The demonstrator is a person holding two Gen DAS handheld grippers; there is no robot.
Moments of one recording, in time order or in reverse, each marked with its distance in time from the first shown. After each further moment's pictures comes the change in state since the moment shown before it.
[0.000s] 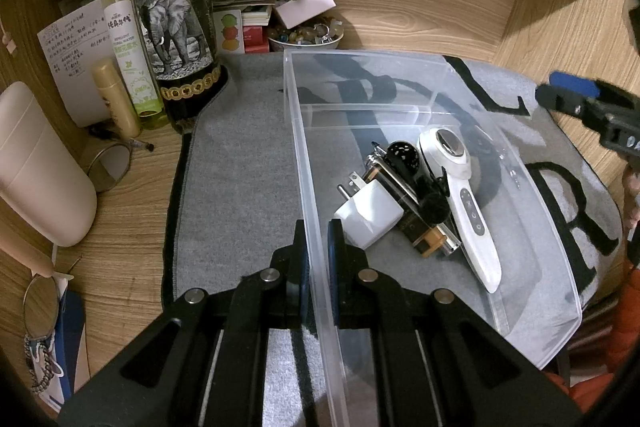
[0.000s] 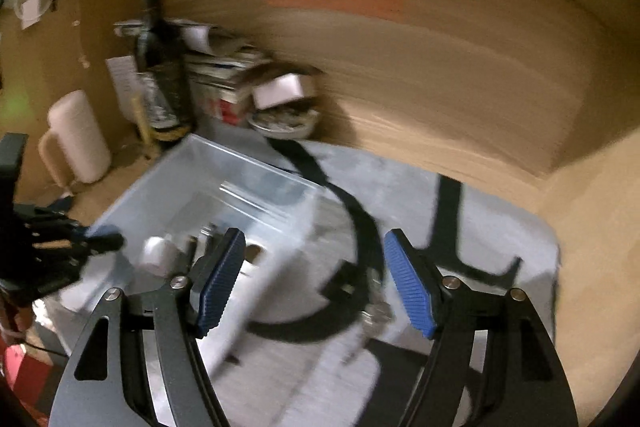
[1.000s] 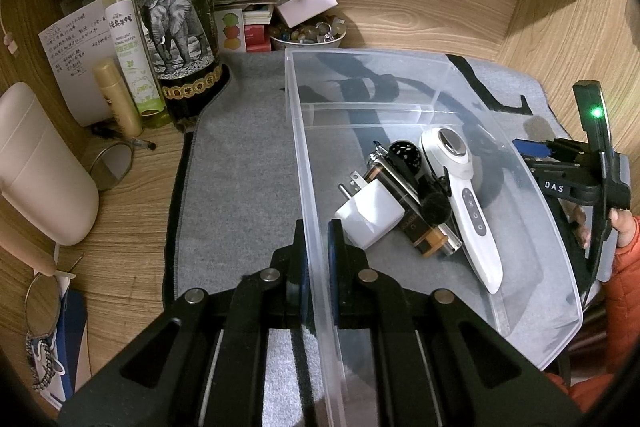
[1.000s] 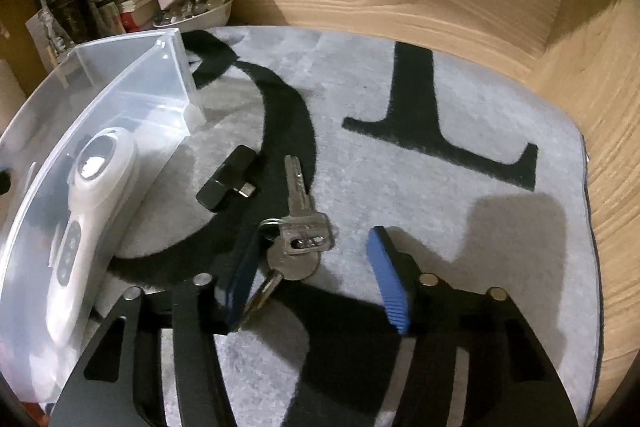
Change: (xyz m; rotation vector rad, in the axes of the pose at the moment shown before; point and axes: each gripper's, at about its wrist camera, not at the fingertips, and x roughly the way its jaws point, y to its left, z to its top) left arm 0.001 -0.003 0.002 -0.001 0.002 0.005; right arm 0.082 -0.049 -0.067 0.098 0.205 -0.035
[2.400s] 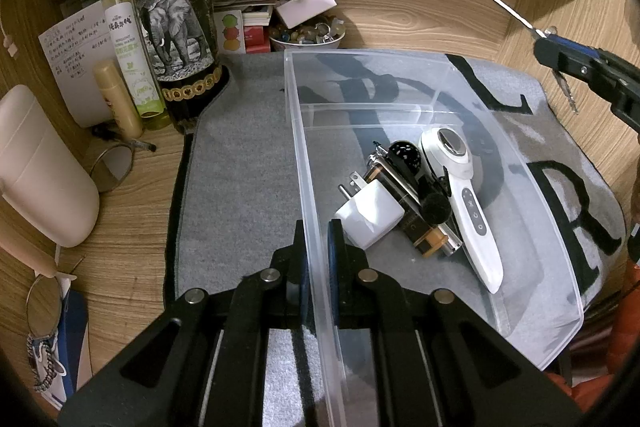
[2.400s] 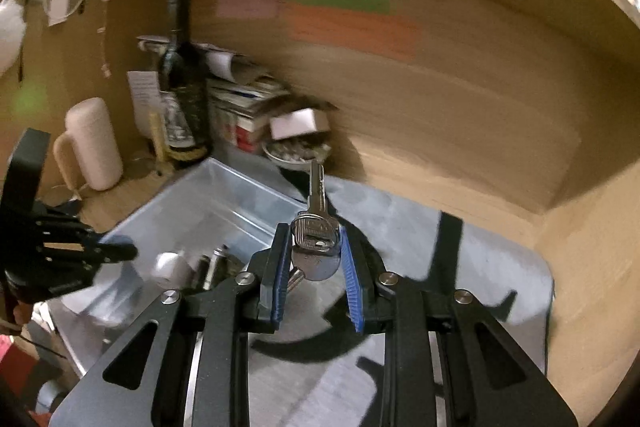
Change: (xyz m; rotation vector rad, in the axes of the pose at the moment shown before) left arm 0.000 0.000 0.000 0.003 -0.001 0.003; right arm -0.109 0.085 0.041 -0.208 -0.351 0.073
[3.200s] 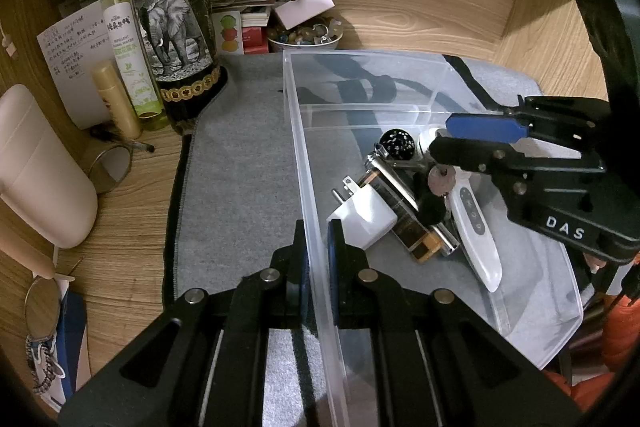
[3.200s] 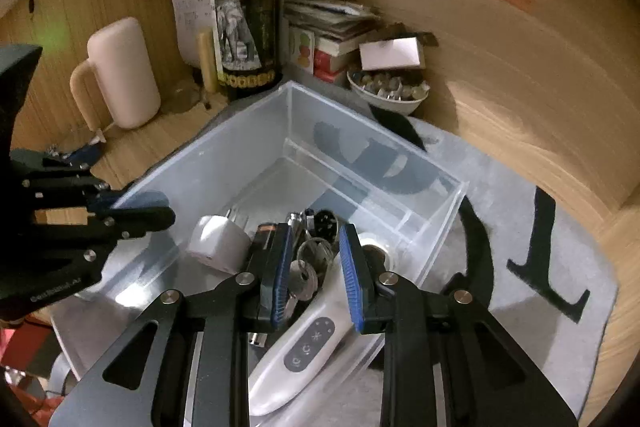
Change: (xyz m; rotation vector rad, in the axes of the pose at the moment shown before) left arm 0.000 0.001 0.001 0.003 -0.004 -0.004; right arm 0.069 0.056 -0.020 -0.077 0.223 0.153
